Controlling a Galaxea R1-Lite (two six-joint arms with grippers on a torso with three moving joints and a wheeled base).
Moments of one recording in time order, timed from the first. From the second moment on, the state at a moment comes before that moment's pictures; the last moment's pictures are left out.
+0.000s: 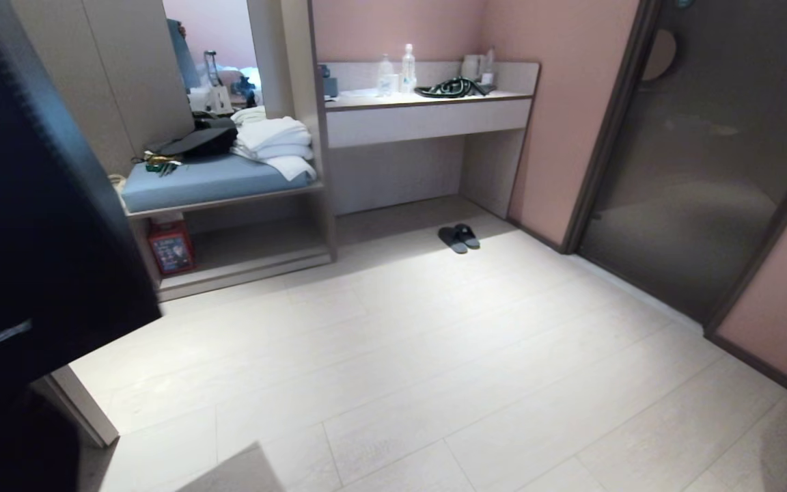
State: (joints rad) left arm 0.00 0.00 0.00 0.00 0.00 0.00; right arm 0.00 0.00 0.00 0.00 0.00 0.02
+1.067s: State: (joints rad) left arm 0.00 0.00 0.00 0.00 0.00 0.00; right arm 0.00 0.00 0.00 0.00 0.00 0.02
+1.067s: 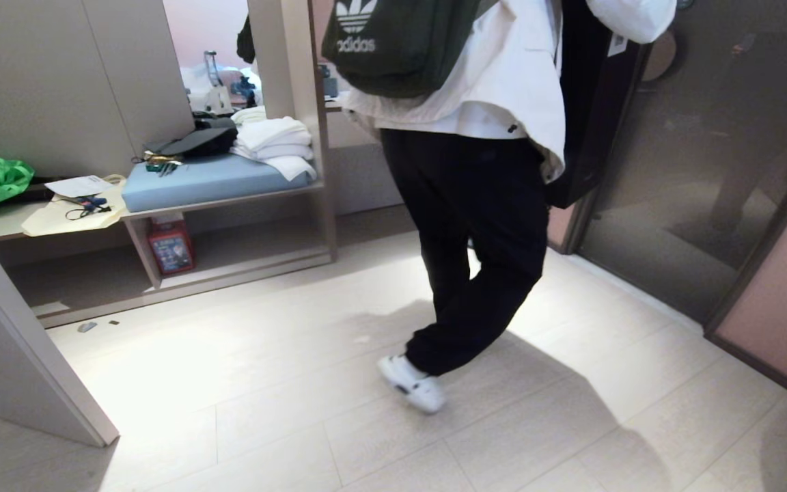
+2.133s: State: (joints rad) left arm 0.00 0.00 0.00 0.00 0.00 0.00; right arm 0.00 0.00 0.00 0.00 0.00 0.01
